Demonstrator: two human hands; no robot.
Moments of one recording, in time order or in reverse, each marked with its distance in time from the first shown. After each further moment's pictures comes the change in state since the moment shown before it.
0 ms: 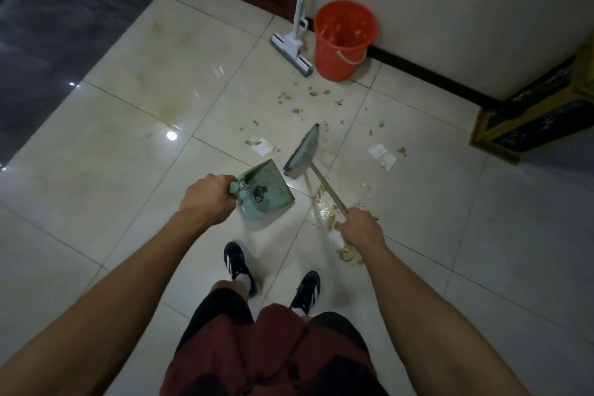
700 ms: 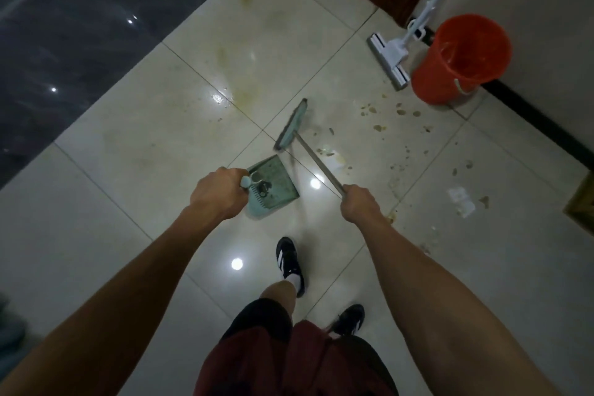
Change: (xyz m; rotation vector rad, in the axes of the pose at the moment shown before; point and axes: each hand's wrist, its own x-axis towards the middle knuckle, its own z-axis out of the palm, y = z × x) left_hand 0.135 -0.254 -0.092 -0.106 -0.079 -0.212; right_hand 0.118 -0.364 0.021 -0.119 -0.073 -0.264
